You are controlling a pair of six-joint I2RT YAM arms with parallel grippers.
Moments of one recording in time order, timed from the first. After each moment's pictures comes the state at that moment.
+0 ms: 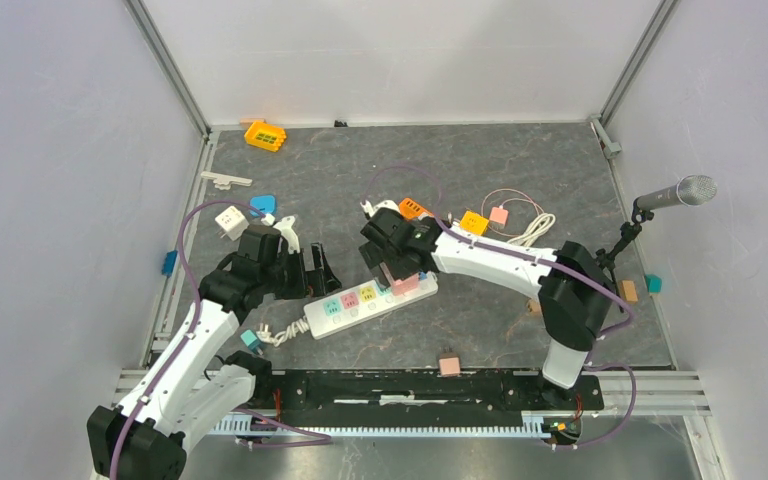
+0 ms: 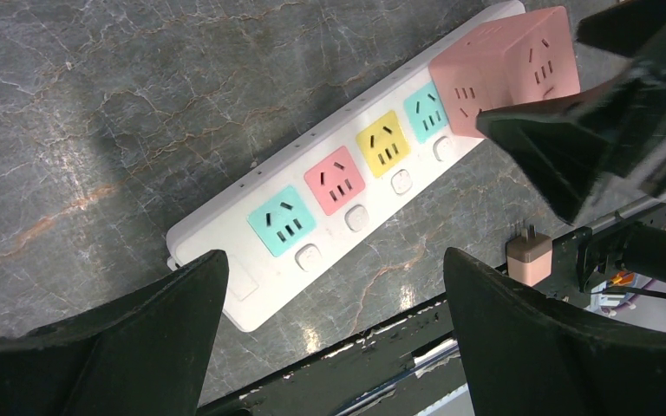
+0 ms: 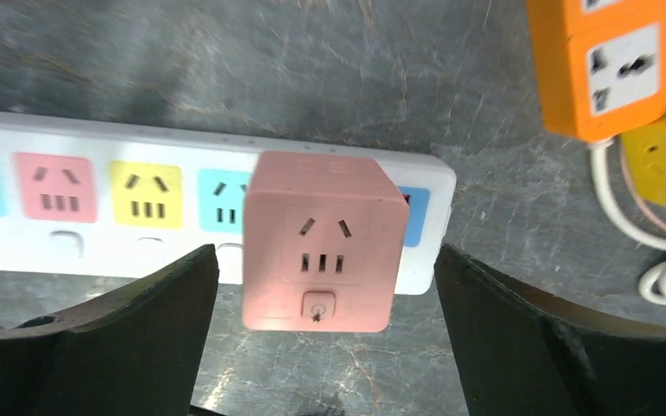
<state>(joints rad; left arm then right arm) -0.33 0.84 0.68 -0.68 0.27 -0.44 0.98 1.78 1.33 -0.69 0.31 0.39</state>
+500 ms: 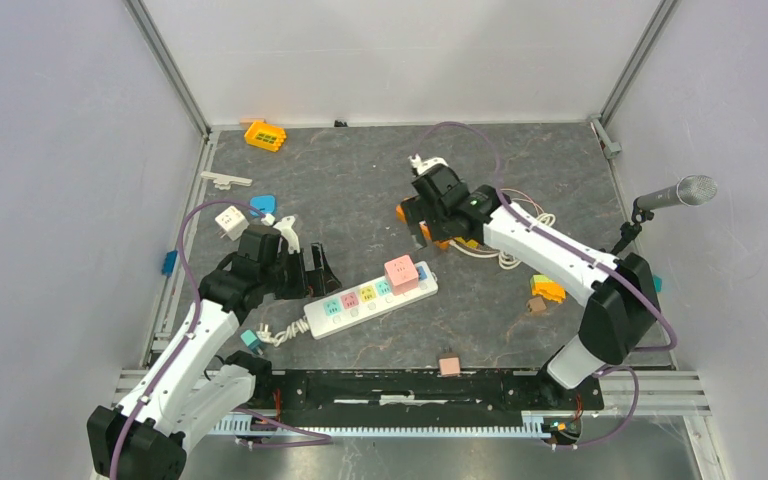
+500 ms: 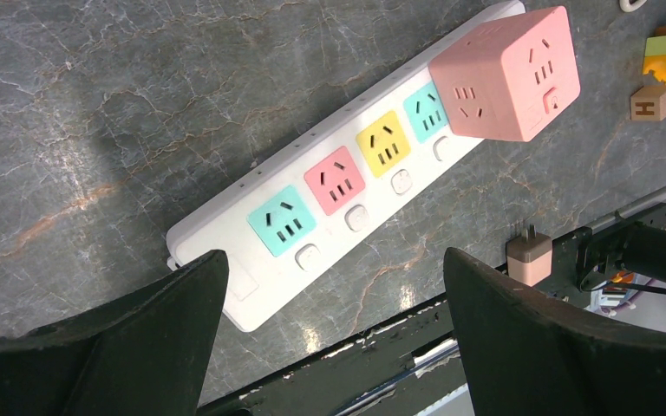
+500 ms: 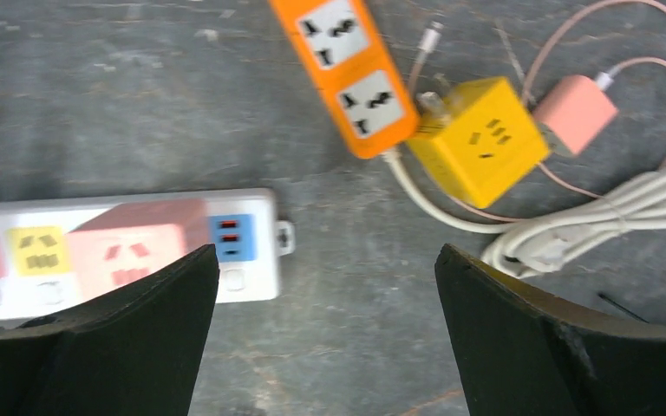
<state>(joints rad) -0.33 0.84 0.68 -0.68 0.27 -0.44 0.77 1.60 1.37 -0.75 0.31 0.29</state>
